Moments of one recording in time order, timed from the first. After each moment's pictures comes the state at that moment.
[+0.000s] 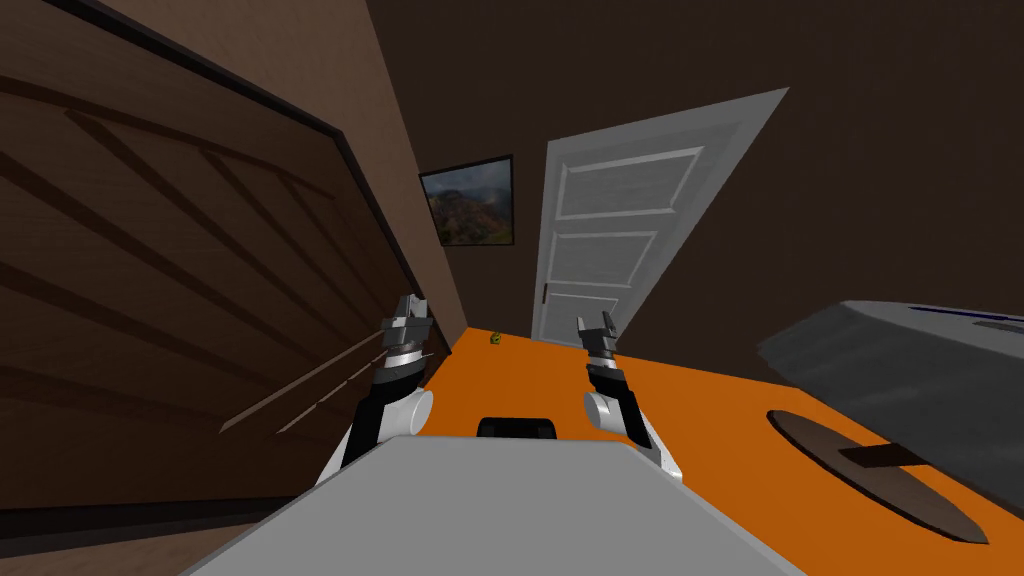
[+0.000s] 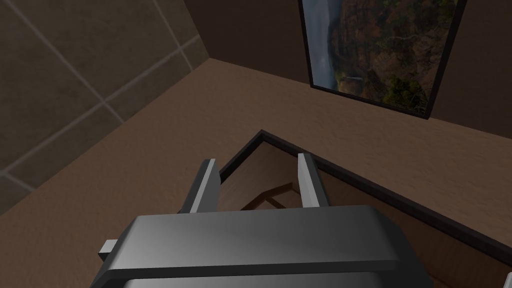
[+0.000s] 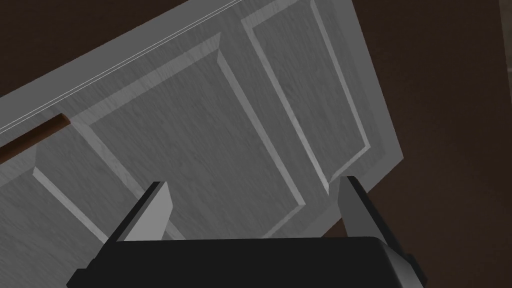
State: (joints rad) arm 0.37 -0.08 -0.02 -1.89 -0.20 -0.58 -0.31
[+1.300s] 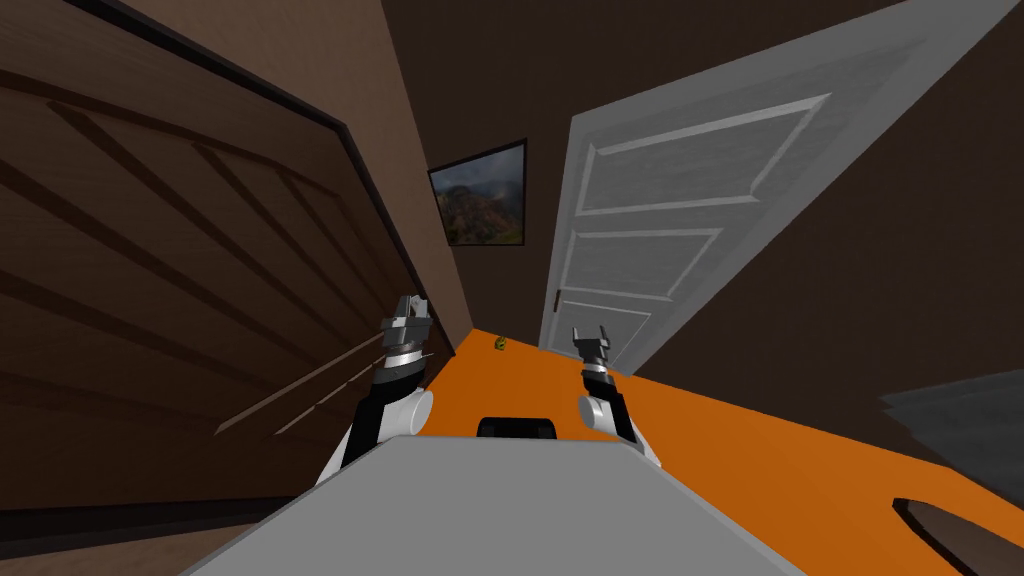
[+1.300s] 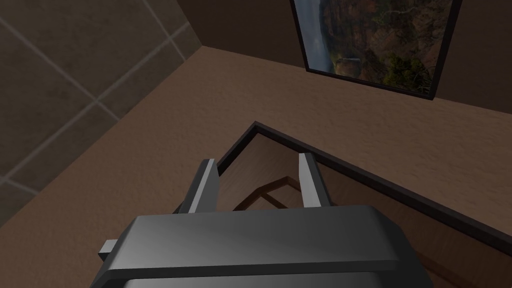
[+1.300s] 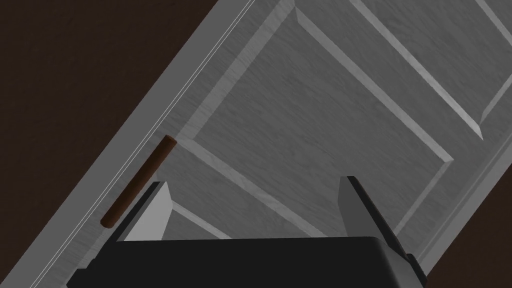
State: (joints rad) arm 0.29 -0.11 0.01 -1.61 -0.38 -0.66 -0.54
